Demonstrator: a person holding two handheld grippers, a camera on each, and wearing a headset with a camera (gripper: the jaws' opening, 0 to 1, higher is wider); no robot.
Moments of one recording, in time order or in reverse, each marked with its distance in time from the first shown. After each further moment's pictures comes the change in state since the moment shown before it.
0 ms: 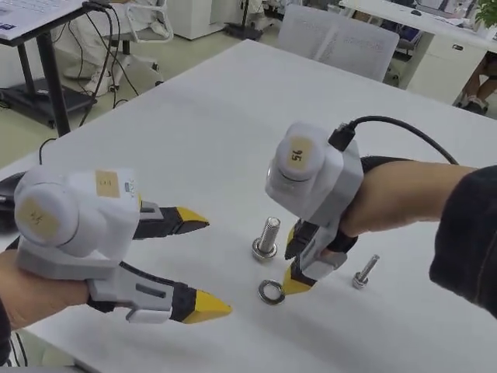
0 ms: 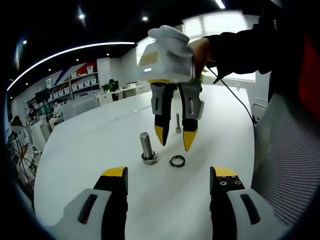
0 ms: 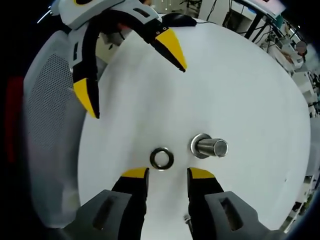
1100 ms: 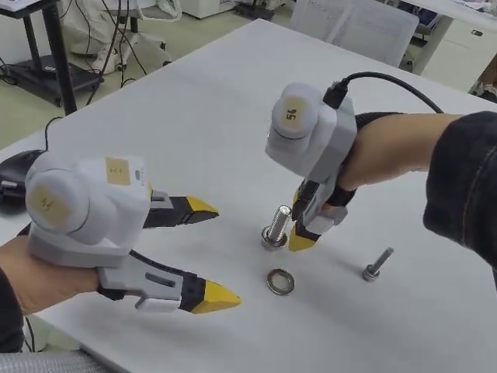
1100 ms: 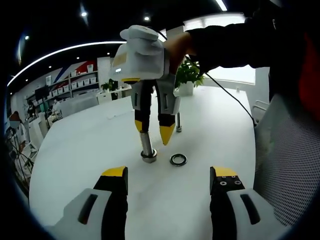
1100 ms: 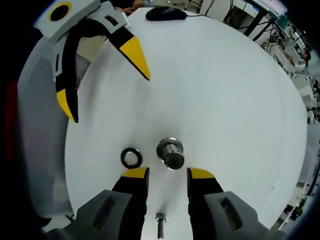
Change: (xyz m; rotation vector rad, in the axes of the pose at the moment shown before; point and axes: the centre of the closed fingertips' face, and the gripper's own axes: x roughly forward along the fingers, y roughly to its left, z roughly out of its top) left arm 0.008 0.003 -0.007 -0.024 -0.012 -0.014; right arm -0.002 -0.044 0.001 -0.038 0.075 -0.028
